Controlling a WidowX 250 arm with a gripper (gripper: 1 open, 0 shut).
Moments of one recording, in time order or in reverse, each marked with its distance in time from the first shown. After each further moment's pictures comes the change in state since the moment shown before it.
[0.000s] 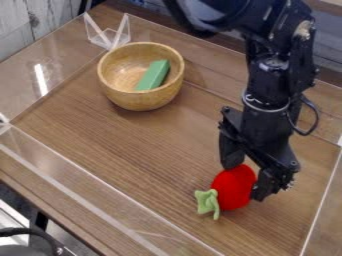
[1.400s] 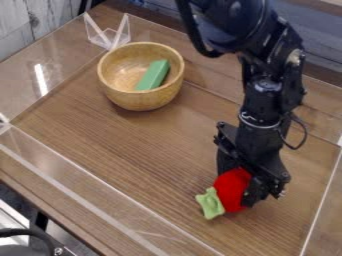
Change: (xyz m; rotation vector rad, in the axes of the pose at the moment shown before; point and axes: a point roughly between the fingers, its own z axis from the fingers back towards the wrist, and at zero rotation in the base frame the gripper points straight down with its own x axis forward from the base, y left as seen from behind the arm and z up) arm 0.005 0.011 -0.032 -0.002 0.039 0.043
